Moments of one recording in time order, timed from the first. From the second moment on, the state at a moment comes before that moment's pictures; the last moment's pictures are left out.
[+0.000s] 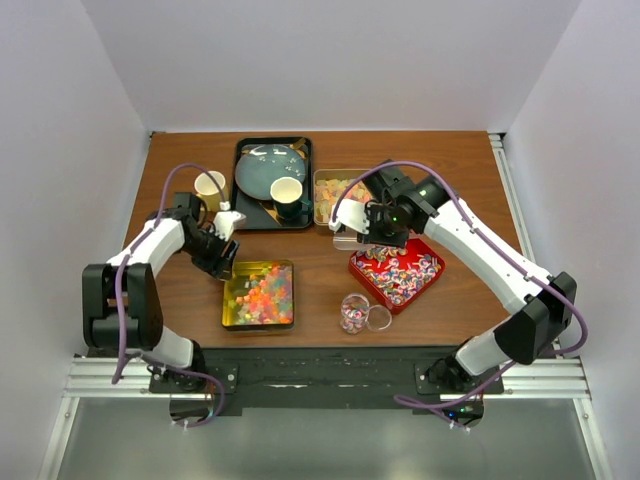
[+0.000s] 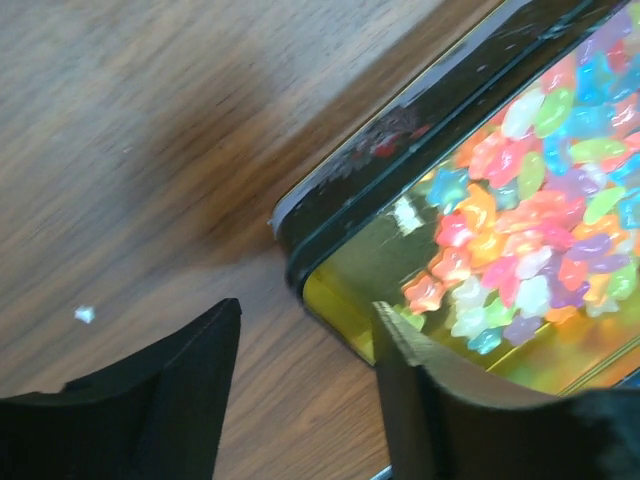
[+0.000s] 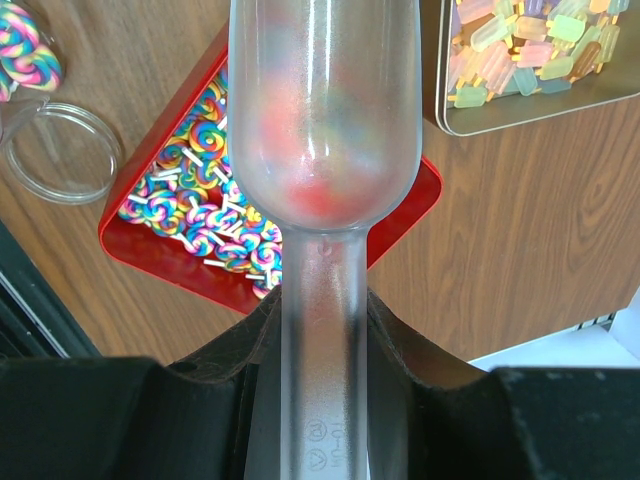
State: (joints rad) left arm 0.03 1.50 0.92 -0.79 0.39 0.56; right arm 0.66 1.50 1.51 -1.18 0.04 -0.84
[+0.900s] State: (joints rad) left arm -0.41 1.89 1.37 -0.70 0.45 0.51; right arm 0.56 1.47 1.44 -1.16 0.11 -0.85
